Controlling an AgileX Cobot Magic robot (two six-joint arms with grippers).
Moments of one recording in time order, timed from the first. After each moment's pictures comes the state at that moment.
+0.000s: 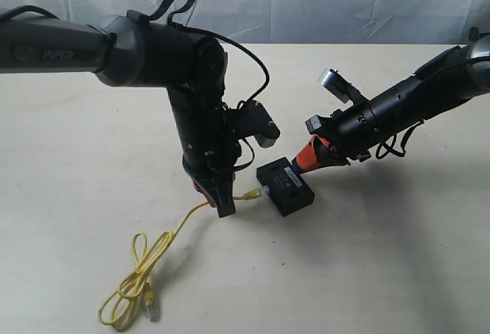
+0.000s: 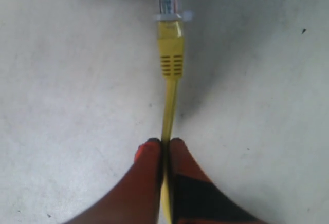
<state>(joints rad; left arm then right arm) -0.70 2.09 -1.44 -0.17 1.00 0.65 0.11 2.19 -1.23 1.10 1.05 -1.04</state>
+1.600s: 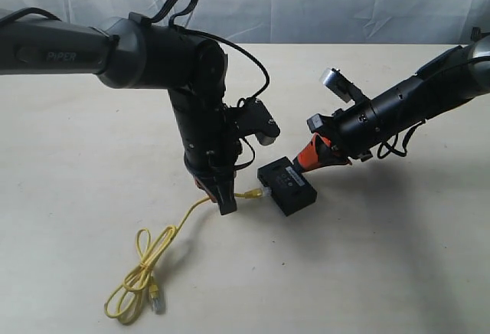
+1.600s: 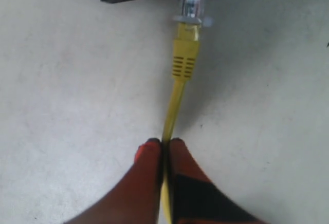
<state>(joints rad) -0.70 2.10 -1.44 -0.15 0.95 0.63 0.11 2.19 -1.23 1.10 1.05 -1.03</state>
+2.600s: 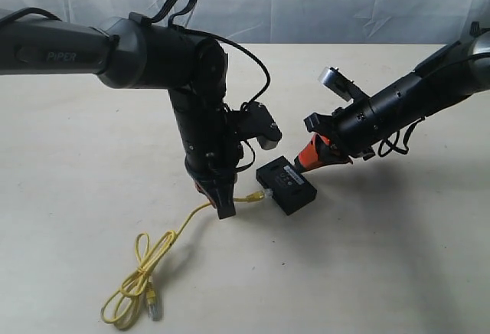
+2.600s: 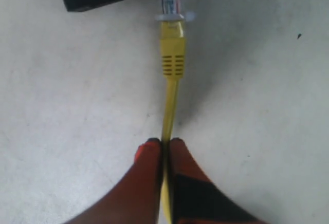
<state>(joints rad) -0.70 2.10 -1.44 -0.19 0.98 0.69 0.12 2.17 -1.23 1.06 1.02 -0.97</state>
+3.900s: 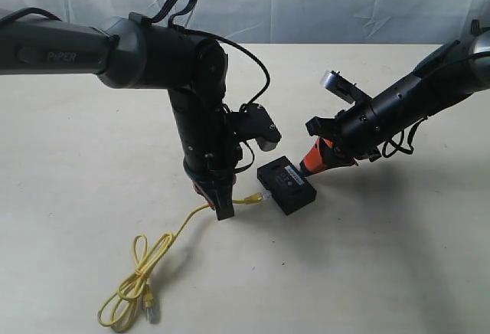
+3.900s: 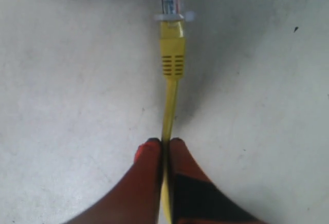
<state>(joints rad) -0.70 2.10 -1.44 -0.19 1.00 0.69 0.12 2.17 -1.23 1.00 0.99 -0.91</state>
